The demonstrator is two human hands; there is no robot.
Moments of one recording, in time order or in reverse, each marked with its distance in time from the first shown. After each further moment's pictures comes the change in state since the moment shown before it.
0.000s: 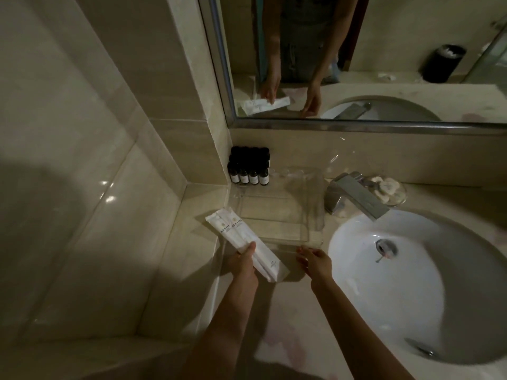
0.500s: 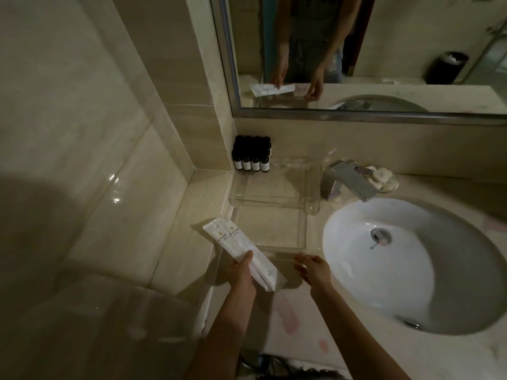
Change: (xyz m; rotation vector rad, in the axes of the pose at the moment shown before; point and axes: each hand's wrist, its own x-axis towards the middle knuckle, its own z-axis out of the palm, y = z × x) left_hand -0.032 -0.047 -0.056 0.001 0.053 0.007; right_hand -0.046 0.043 -0.037 -0.027 -0.027 0.019
